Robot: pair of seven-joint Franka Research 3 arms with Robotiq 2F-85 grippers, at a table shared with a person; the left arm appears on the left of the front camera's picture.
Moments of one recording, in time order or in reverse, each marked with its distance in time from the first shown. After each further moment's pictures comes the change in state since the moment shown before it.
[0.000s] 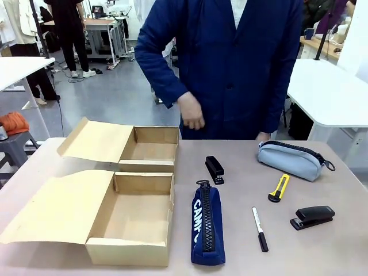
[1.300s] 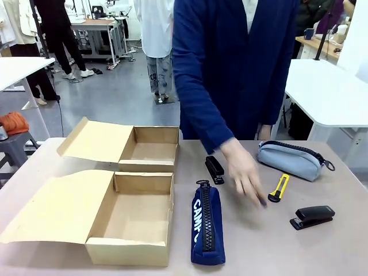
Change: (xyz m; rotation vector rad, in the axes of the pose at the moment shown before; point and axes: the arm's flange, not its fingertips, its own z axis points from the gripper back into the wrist) left arm 0.001 -0.001 0.001 -0.002 0.002 -0.001; right arm -0.065 -0.127 0.074 0.107 -0.055 -0.130
